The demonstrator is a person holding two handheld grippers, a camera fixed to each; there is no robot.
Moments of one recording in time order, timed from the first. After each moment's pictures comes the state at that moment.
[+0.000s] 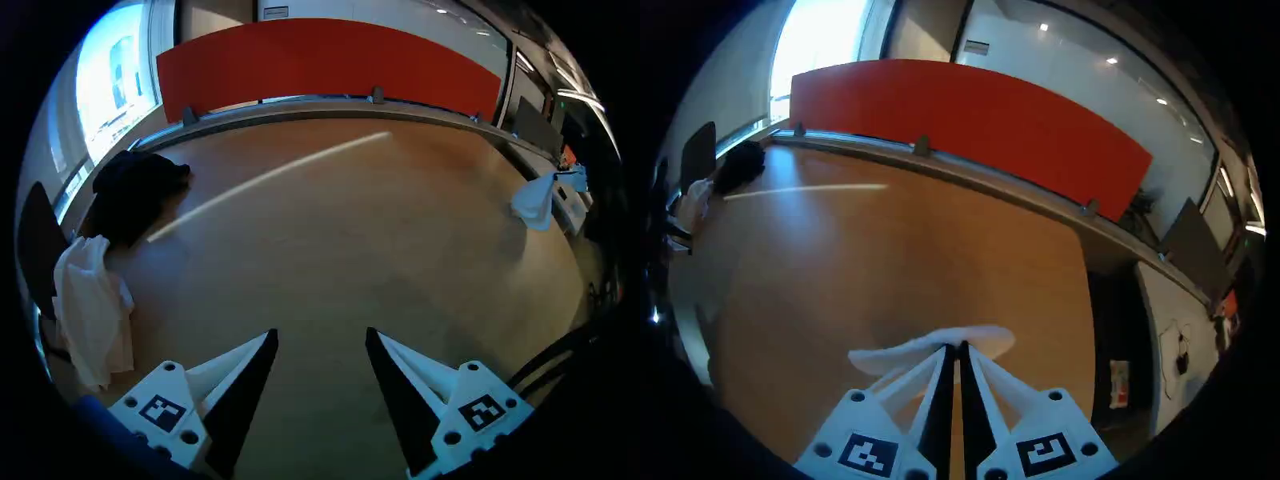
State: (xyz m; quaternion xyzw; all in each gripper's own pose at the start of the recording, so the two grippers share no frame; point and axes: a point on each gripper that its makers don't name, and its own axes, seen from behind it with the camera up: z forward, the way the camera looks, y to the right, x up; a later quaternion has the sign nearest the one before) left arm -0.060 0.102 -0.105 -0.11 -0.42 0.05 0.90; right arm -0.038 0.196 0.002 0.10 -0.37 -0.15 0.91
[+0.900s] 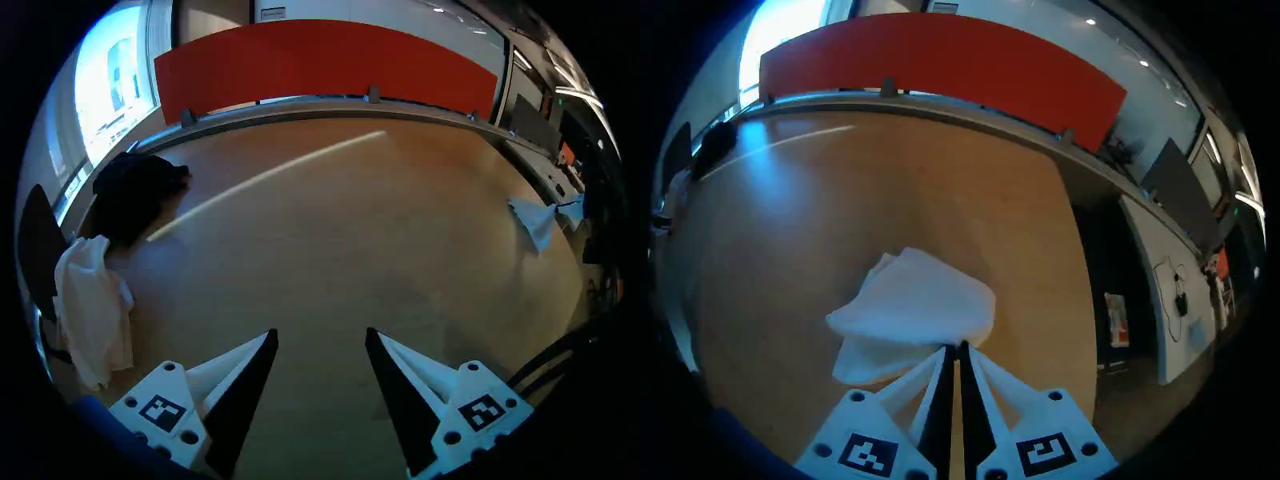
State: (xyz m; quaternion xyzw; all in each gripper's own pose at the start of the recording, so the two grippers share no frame) left arm -0.059 0.105 -0.114 -0.11 -0.42 0.05 0.90; right arm -0.109 0.253 -0.065 0.03 -0.45 -0.13 0.88
